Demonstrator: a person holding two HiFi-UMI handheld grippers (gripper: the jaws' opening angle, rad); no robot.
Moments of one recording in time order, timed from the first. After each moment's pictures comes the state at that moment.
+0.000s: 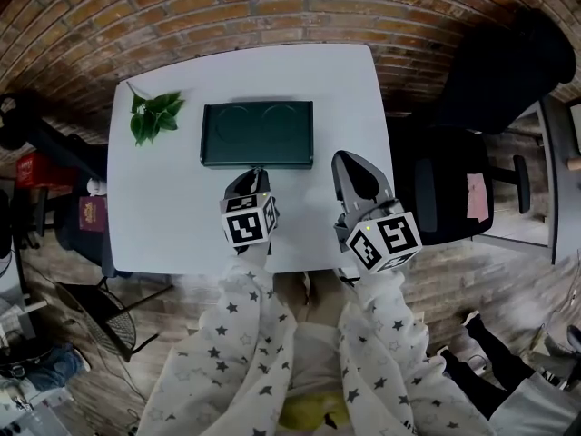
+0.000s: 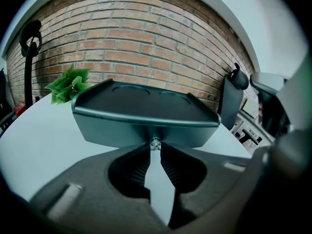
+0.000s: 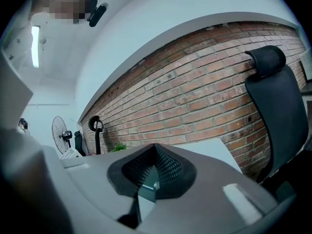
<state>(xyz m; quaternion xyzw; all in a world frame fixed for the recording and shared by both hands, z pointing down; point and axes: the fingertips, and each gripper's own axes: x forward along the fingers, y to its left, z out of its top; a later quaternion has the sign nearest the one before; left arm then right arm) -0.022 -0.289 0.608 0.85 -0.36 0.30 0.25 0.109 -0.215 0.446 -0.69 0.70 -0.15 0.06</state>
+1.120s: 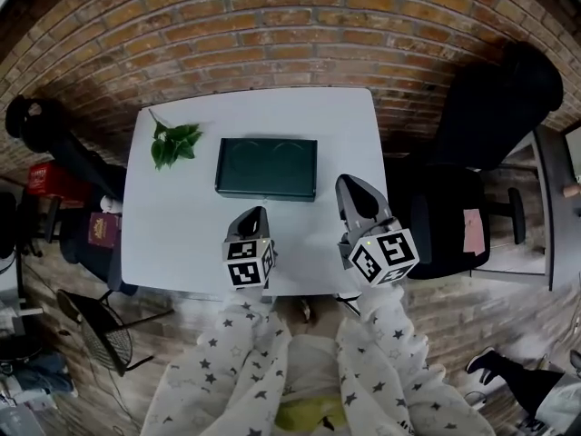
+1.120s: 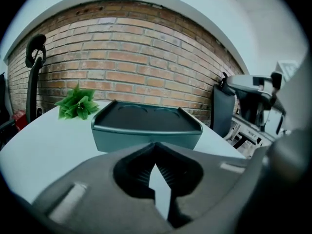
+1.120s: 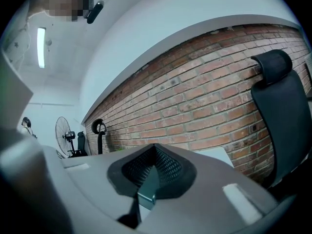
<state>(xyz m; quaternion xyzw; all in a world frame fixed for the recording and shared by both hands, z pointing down) -0.040 -0.273 0.566 0.88 -0.36 0.24 0.20 0.119 -0.221 0.422 -0.68 0.72 -0.12 0.06</state>
